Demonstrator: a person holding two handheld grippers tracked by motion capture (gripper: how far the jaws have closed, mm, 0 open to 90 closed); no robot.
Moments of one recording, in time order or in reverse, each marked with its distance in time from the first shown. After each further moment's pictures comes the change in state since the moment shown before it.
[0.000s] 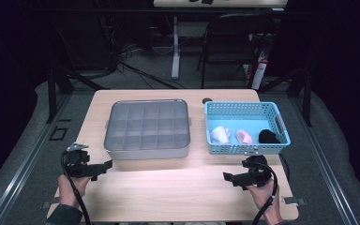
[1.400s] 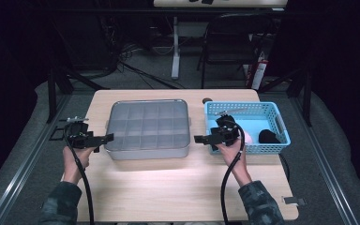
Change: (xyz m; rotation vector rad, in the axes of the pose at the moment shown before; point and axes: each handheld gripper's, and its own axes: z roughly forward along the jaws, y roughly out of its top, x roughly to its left) left arm 0.029 0.073 0.030 -0.045 -0.061 -0.053; right arm 0.015 0.124 0.065 -0.031 0.155 0.016
